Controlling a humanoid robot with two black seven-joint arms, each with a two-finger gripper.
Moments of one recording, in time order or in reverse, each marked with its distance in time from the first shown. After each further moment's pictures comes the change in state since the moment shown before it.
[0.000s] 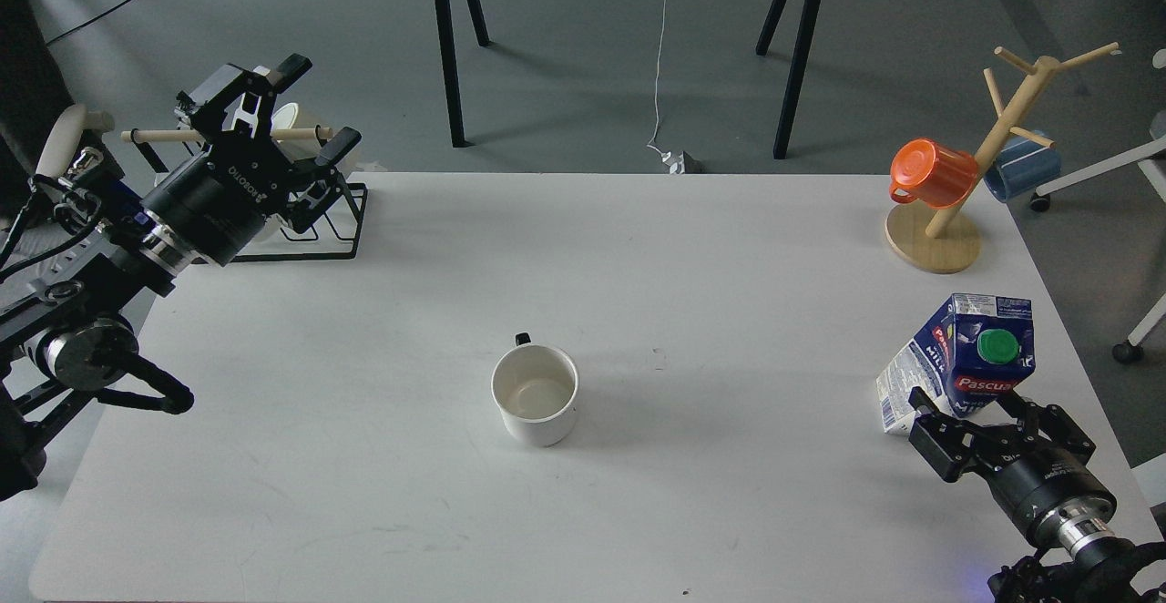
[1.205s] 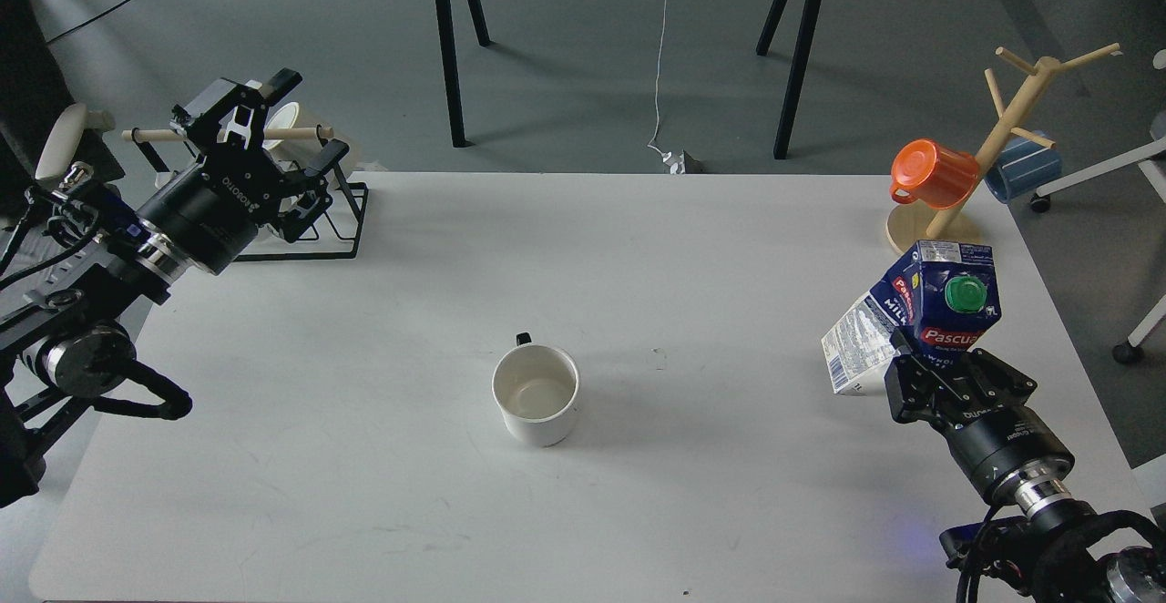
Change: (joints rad) left arm 0.011 -0.022 0.003 0.054 0.003 0.002 0.000; right arm 0.047 0.056 -0.024 0.155 -0.049 -0.005 0.075
